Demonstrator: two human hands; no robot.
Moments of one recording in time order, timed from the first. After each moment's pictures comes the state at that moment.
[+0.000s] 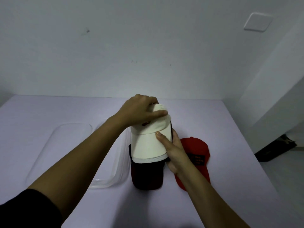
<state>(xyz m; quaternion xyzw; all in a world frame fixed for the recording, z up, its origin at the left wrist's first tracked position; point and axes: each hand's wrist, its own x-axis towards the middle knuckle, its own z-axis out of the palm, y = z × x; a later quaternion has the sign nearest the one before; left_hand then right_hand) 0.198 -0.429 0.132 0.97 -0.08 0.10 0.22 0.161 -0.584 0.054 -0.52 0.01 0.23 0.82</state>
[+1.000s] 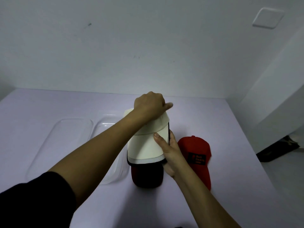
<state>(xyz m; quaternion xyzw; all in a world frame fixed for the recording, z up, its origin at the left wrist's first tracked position) 0.219 -0.464 0.136 0.99 0.05 0.00 0.14 0.158 -0.577 0.032 -0.51 0.00 0.26 0.82</state>
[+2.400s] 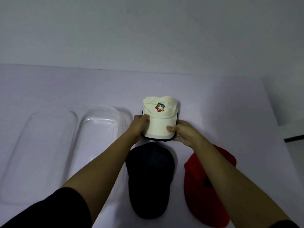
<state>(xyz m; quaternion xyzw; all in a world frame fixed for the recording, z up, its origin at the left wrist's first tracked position) 0.319 -0.401 -0.078 0.61 0.38 -0.15 0.68 0.371 -0.566 -0.091 -0.63 0.19 0.43 0.62</state>
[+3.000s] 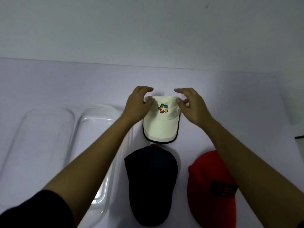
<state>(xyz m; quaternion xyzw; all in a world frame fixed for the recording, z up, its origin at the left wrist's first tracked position) 0.362 -0.373 -0.058 0.92 0.14 0.02 0.37 0.427 -0.564 -0.067 -0.89 -0.23 0.08 0.39</state>
